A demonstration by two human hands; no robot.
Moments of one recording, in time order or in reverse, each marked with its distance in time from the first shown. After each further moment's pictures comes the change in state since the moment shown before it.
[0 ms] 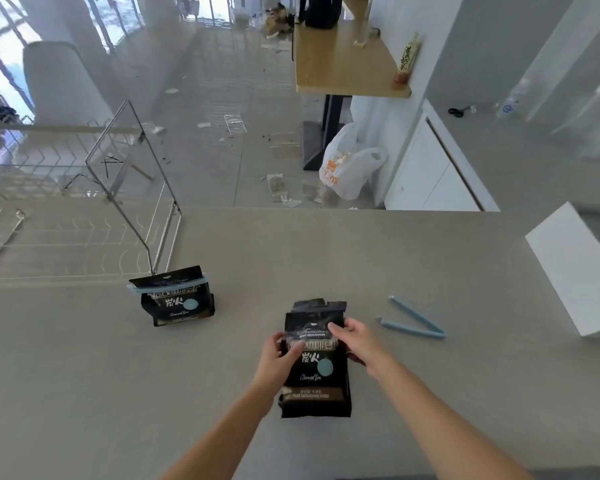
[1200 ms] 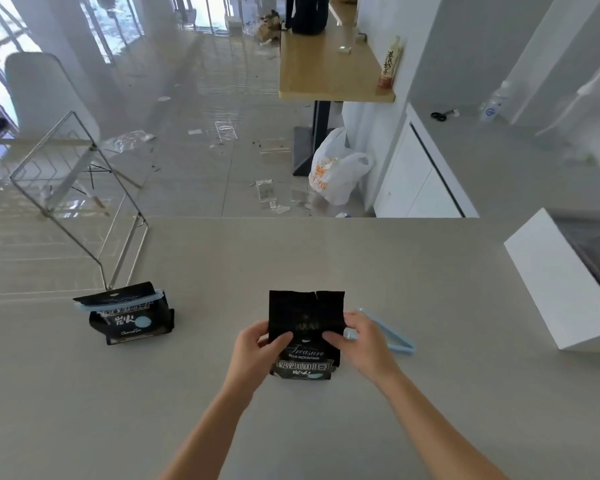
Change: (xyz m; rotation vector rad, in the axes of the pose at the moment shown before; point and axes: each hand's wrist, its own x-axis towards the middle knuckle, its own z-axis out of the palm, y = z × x) left_hand 0.002 0.048 0.052 -0.025 0.000 0.371; right_hand -0.012 -0.015 -0.083 -0.328 0.130 -0.542
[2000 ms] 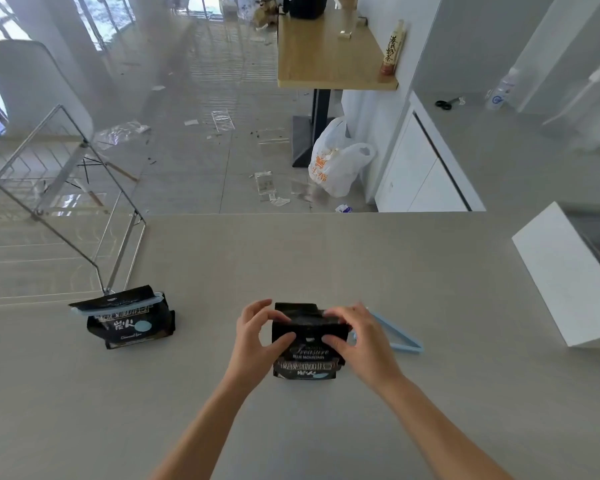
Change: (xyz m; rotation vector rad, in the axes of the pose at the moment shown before) left_hand 0.022 -0.003 -0.015 0.343 0.034 0.223; right_hand 0.006 -0.002 0.008 -0.219 0.013 -0.161
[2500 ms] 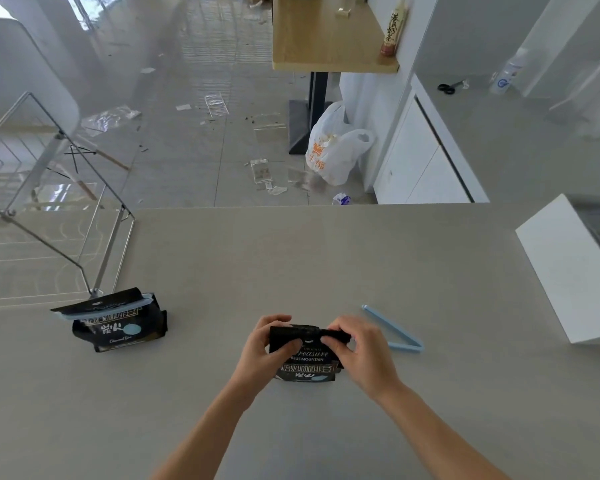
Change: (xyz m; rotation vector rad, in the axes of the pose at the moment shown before) left_hand 0.005 -0.005 0.017 -0.249 -0.145 -0.187; right_hand 0.001 0.005 0.003 -0.007 0.004 -0.029
